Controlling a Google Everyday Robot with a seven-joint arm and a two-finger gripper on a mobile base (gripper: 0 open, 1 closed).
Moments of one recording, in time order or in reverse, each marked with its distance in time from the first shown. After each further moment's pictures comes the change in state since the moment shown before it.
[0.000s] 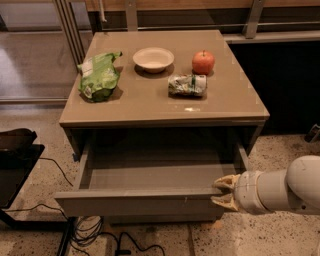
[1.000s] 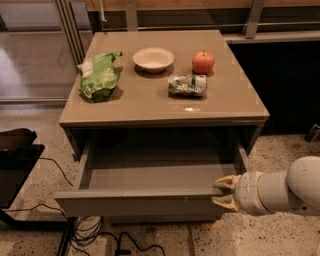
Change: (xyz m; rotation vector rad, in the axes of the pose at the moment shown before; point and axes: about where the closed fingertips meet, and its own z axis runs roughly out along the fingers) arm -0.001 0.001 -0.001 0.000 0.003 -0.003
